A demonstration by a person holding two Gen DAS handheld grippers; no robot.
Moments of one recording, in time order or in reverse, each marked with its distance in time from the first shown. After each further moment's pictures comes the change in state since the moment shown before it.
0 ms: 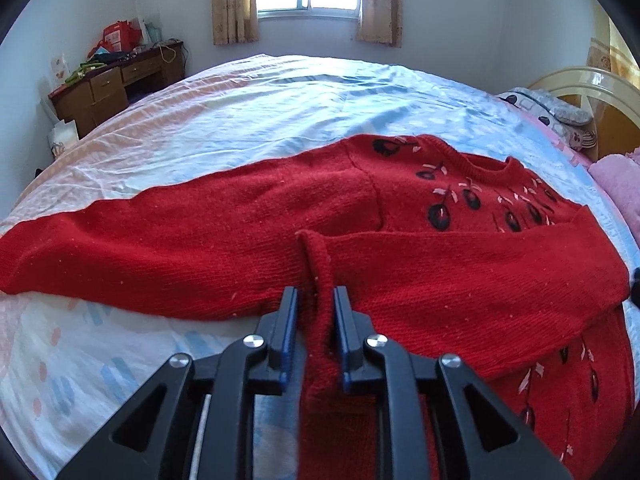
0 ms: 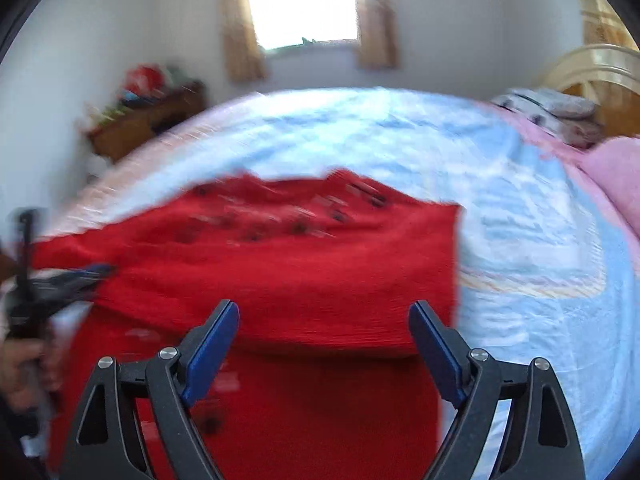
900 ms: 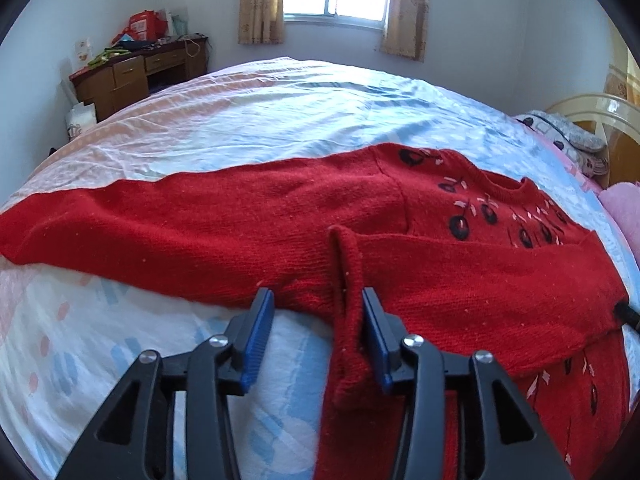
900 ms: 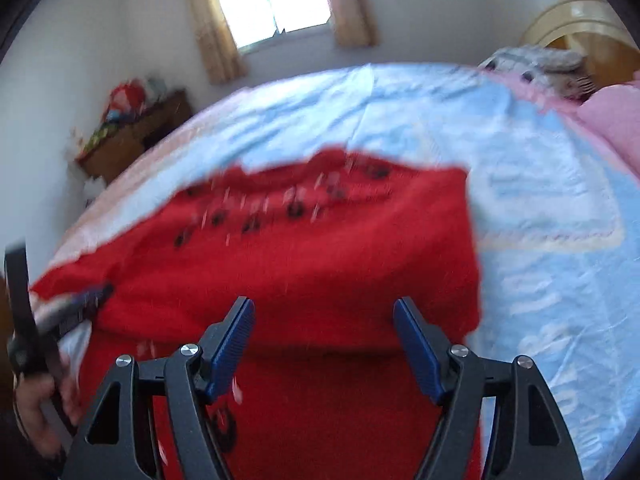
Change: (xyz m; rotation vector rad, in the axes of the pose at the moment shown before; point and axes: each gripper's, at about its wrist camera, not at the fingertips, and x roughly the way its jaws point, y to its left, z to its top) left arm -0.005 0.013 -0.007 -0.090 -0.034 0.042; right arm 0.008 0.005 -0.002 0.140 -0.003 0.074
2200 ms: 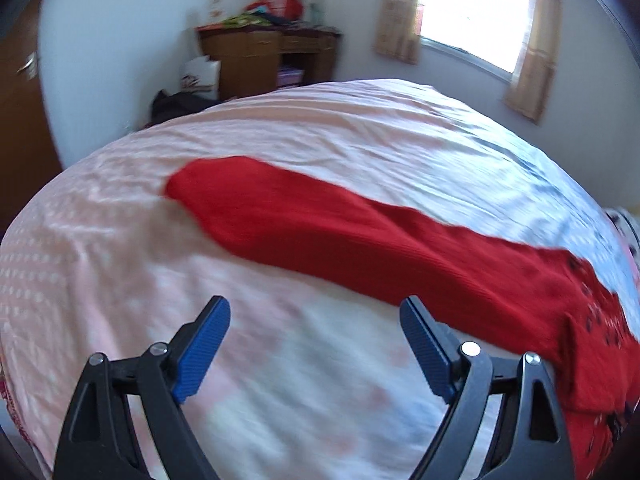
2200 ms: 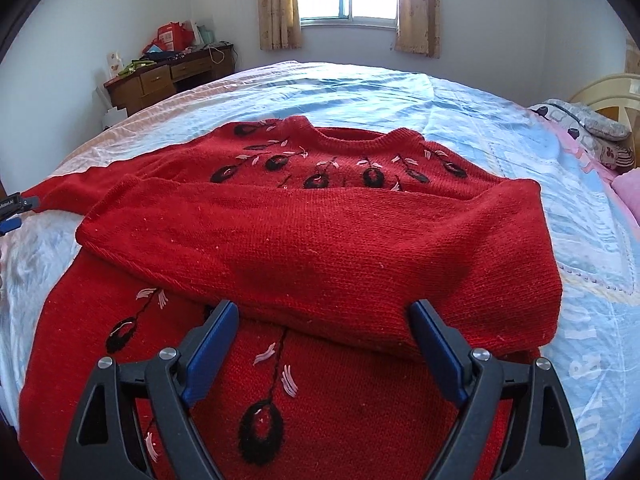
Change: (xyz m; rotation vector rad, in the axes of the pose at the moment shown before) left arm -0.039 0.208 0.006 -0.343 -0.017 0.254; right arm 0.026 0.057 -0.031 -0.289 0.069 0.008
